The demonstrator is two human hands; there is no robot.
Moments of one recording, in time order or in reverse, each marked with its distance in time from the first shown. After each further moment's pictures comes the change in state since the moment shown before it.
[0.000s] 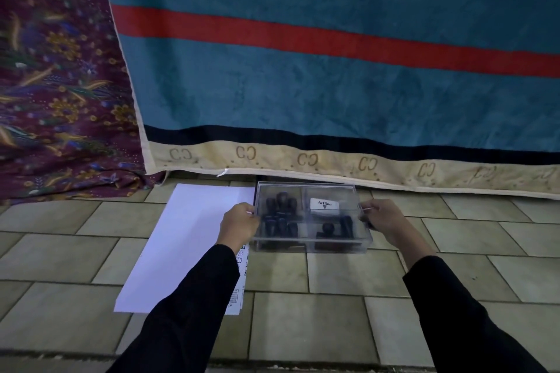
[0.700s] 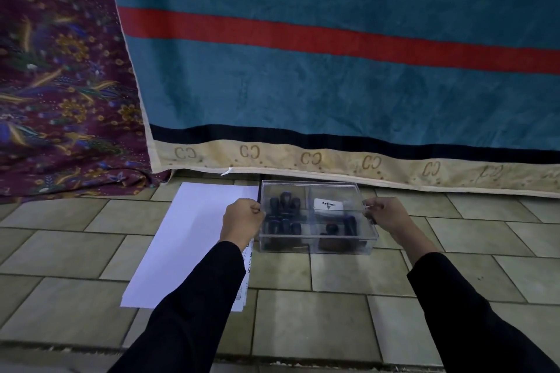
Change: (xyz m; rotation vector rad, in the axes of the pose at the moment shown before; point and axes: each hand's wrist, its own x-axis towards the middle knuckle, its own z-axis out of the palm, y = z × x) left_hand -0.006 0.006 0.000 0.046 0.093 0.082; right_hand 0.004 0.003 -0.001 -0.095 0.088 -0.042
